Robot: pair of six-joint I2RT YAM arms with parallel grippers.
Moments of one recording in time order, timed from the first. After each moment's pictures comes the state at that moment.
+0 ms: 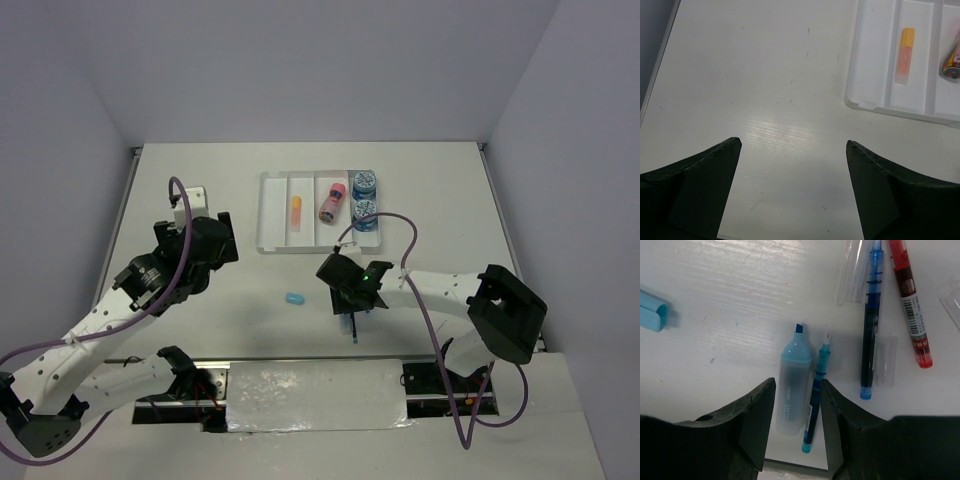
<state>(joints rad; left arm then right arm) -0.70 0.91 1.06 -0.88 -0.77 -0.58 0.99 1.48 0.83 -0.52 0.29 0.78</state>
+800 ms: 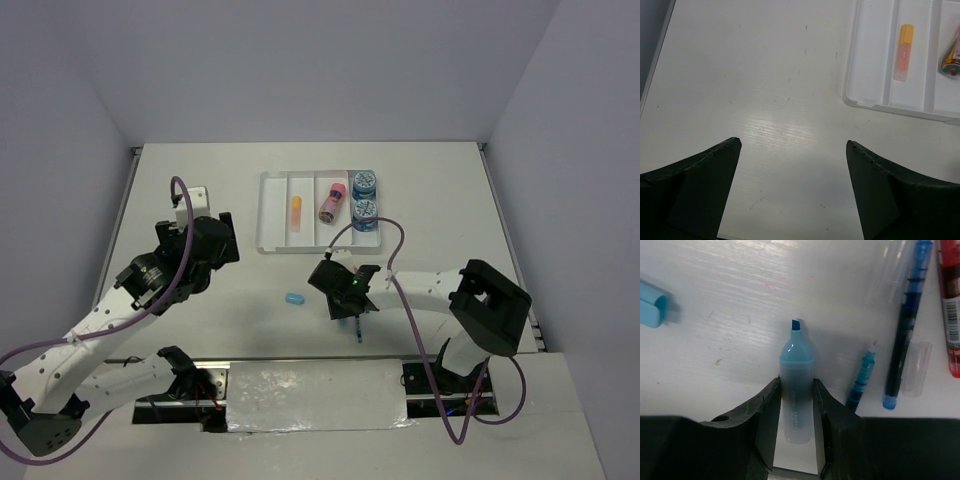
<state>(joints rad) -0.70 0.92 1.06 -0.88 -0.77 -0.58 1.02 1.57 0.83 -0.48 0.28 0.78</state>
